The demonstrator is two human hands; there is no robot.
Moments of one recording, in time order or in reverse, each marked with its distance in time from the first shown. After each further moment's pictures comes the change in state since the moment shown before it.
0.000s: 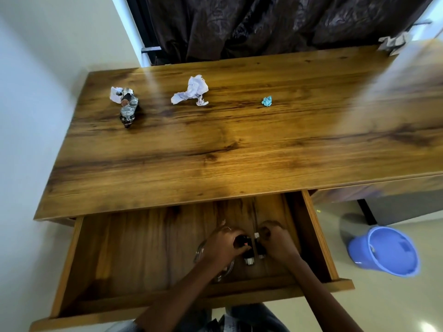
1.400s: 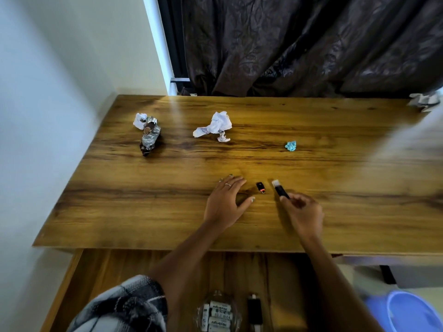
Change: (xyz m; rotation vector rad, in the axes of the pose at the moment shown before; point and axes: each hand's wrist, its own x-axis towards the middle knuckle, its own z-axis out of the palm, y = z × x) left_hand 0.149 -0.026 -0.119 0.162 0.477 0.029; right_hand 0.101 -0.092 -0.111 0.400 0.584 -0.009
